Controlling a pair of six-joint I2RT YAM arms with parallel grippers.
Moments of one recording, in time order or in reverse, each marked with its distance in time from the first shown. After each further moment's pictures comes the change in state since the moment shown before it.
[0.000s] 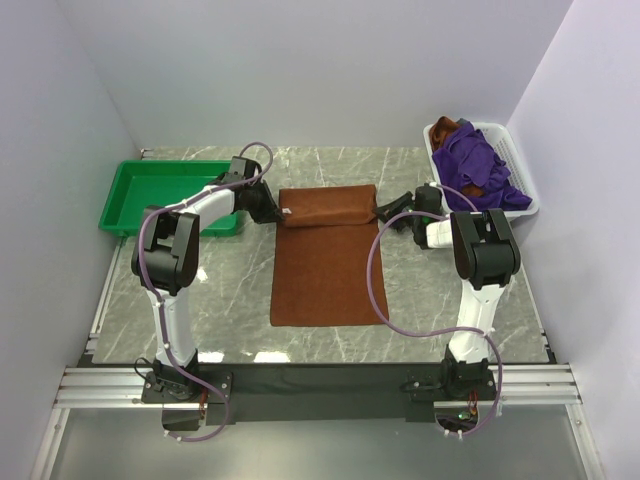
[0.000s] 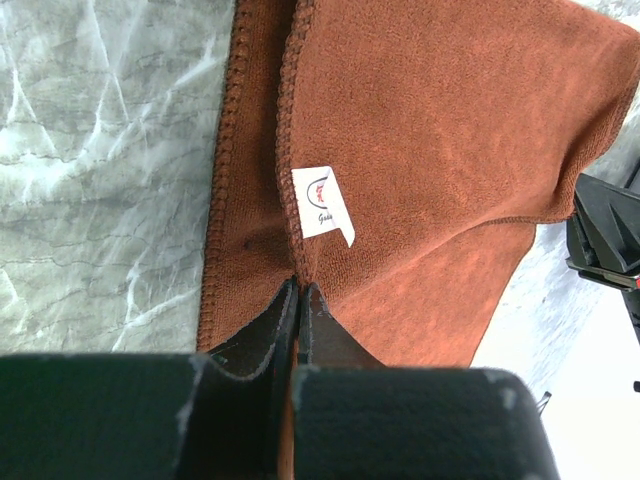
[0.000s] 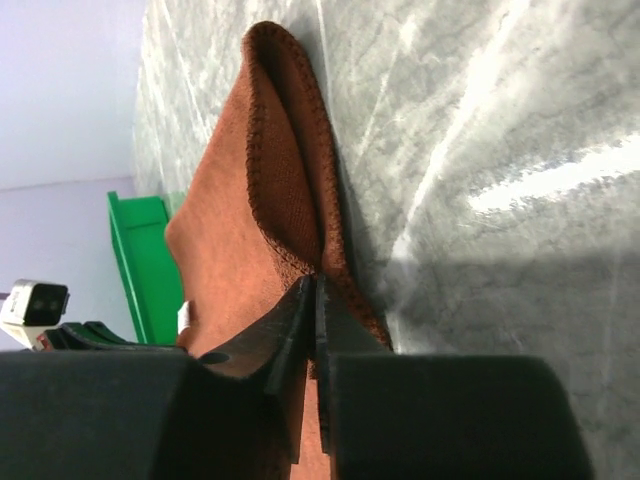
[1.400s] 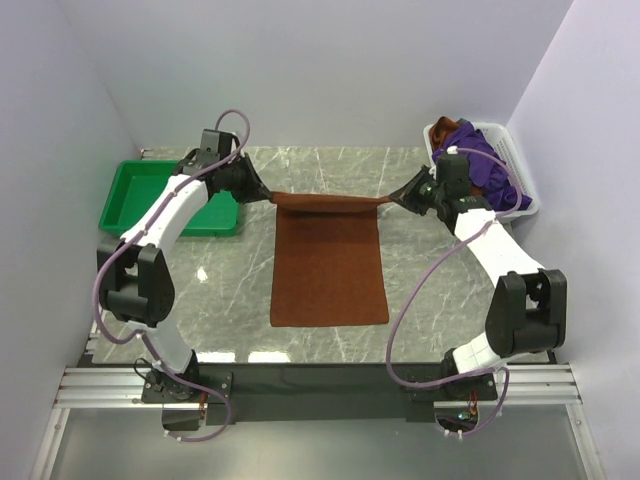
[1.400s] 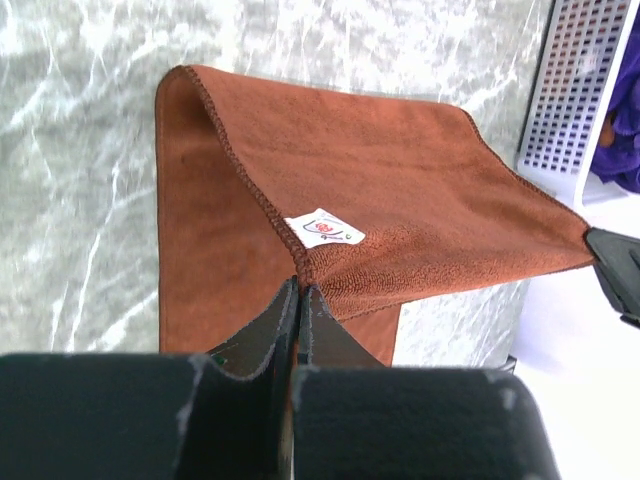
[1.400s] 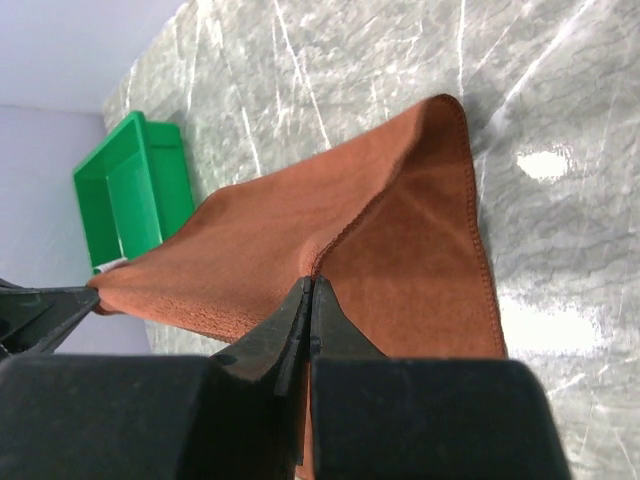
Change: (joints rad) left arm 0.040 -0.288 0.093 -0.258 0.002 0.050; right arm 0.014 -0.540 0.153 -0.790 0.081 -0.287
